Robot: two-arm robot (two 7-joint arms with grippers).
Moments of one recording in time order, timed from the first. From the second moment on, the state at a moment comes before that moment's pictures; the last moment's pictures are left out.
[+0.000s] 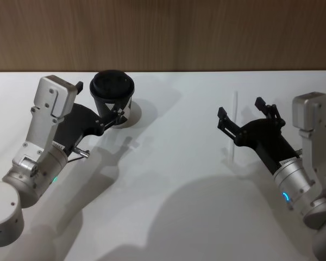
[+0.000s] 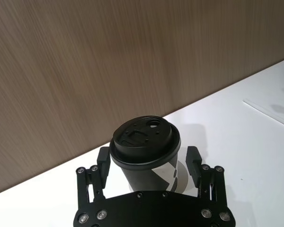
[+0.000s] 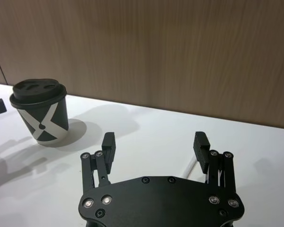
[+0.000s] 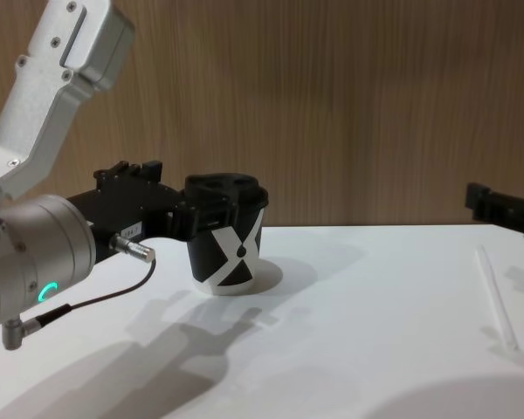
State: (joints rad) left arm -0.24 0.38 0.45 -1.63 -0.20 0.01 -0.01; right arm -0.02 0.34 -0.22 -1.78 0.28 0.04 0.06
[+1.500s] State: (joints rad) left arm -0.24 0.38 0.45 -1.63 -0.20 0.01 -0.01; right arm -0.01 0.39 -0.19 -1.80 0.21 0.35 0.04
